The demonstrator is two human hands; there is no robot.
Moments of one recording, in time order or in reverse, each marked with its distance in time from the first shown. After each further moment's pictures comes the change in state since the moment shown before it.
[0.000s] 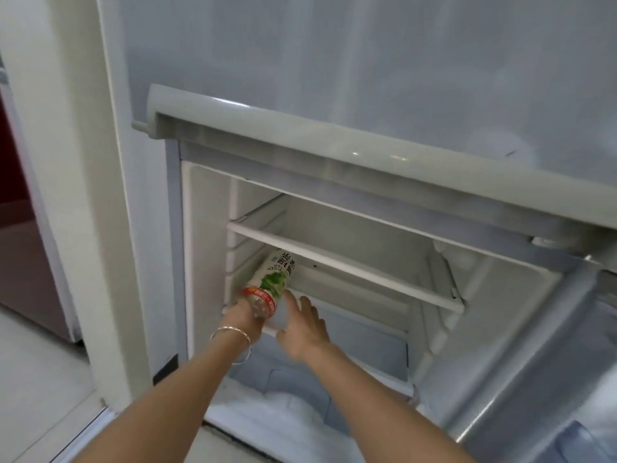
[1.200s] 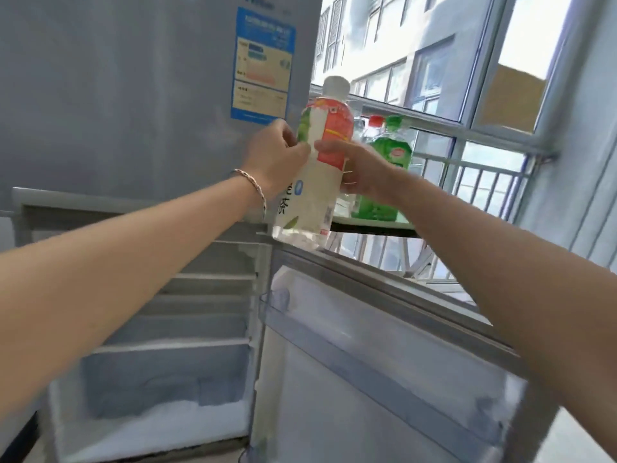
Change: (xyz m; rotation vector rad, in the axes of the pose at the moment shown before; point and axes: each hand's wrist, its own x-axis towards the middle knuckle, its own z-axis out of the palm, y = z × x) left_hand -0.363 0.298 -0.255 -0.671 0.074 1.082; right_hand -0.403 -0.009 -0.399 0.675 0.623 0.024
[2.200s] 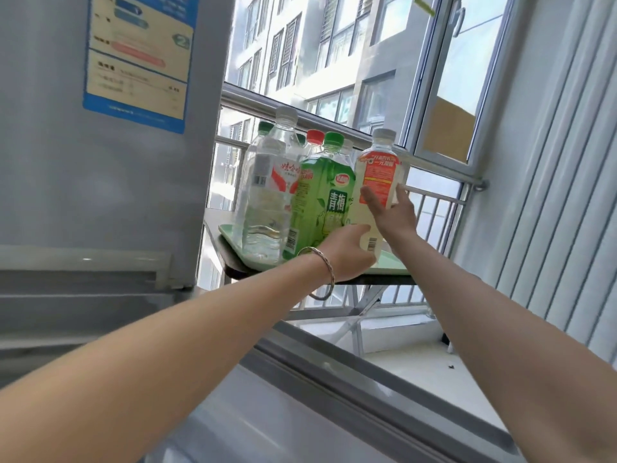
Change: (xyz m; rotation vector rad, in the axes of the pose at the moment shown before) left_hand 0.016 0.028 0.231 -0.097 -0.690 0.094; right_hand 0.061 0.135 -0.169 -0.265 0.752 -0.050
